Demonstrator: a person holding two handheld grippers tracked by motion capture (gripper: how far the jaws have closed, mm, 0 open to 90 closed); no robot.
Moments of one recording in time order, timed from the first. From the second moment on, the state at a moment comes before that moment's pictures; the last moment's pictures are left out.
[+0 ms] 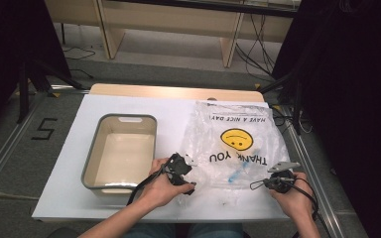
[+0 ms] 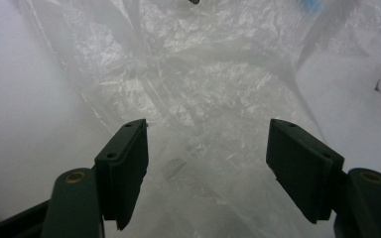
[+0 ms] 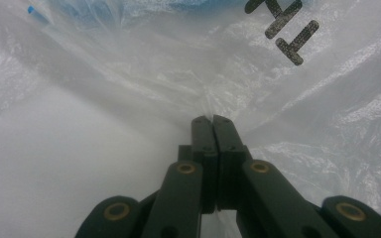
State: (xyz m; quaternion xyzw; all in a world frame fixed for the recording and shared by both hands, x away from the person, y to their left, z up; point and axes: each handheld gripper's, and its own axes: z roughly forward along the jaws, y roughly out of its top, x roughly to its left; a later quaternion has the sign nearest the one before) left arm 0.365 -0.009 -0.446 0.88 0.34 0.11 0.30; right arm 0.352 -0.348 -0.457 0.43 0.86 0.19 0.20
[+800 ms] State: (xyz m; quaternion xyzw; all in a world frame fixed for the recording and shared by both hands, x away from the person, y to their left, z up) left arm 0.364 -0.005 -0.442 0.87 0.35 0.13 0.32; right arm 0.339 -0.338 -0.410 0.46 0.77 0.39 0.21
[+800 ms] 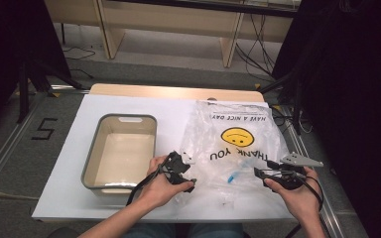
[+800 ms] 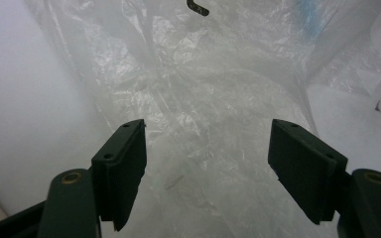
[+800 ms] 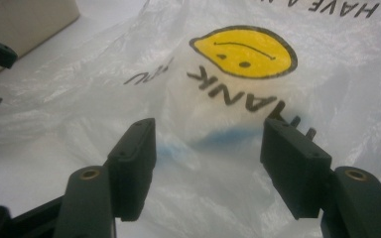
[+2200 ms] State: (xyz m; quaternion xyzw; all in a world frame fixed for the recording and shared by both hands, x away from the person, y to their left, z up) left arm 0.361 -0.003 -0.449 0.88 0.35 0.12 0.31; right arm 0.330 -0.385 -0.414 0.56 0.72 0.34 0.24
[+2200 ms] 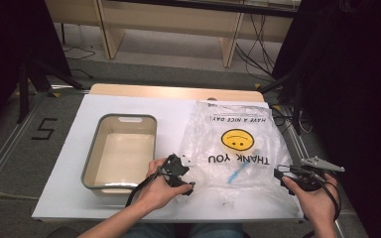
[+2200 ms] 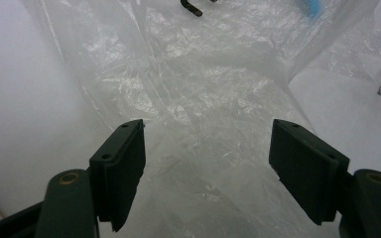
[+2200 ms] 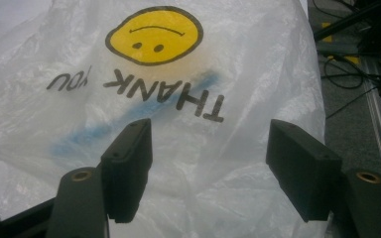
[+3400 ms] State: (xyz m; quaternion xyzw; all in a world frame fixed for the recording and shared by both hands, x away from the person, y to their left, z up) left arm 0.349 -0.010 -0.455 0.90 0.34 0.09 0.26; right arm 0.325 -0.382 -0.428 0.55 0.77 0.28 0.17
